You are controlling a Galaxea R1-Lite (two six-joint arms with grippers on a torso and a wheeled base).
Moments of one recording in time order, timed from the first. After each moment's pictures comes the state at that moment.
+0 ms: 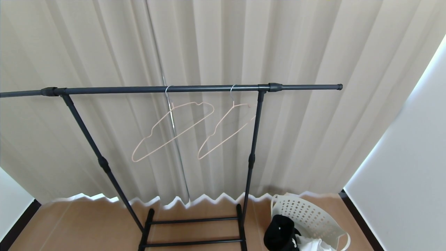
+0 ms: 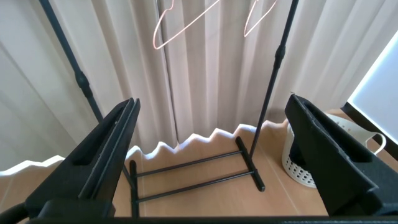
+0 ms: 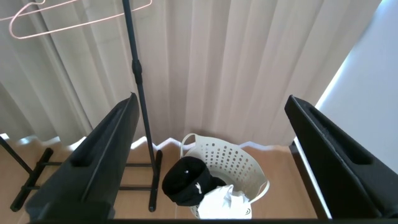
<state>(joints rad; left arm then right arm) 0.00 0.00 0.00 0.01 -0.19 0.06 0.00 0.00 0.00 0.00 0.01 0.00</state>
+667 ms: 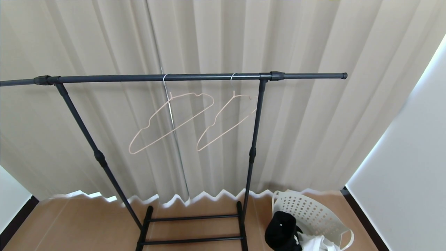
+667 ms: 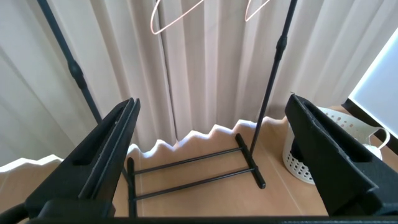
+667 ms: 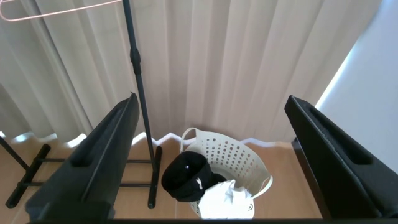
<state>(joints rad) 0.00 0.00 -0.01 0.01 -0.19 0.05 0.00 0.00 0.00 0.00 0.01 0.00</state>
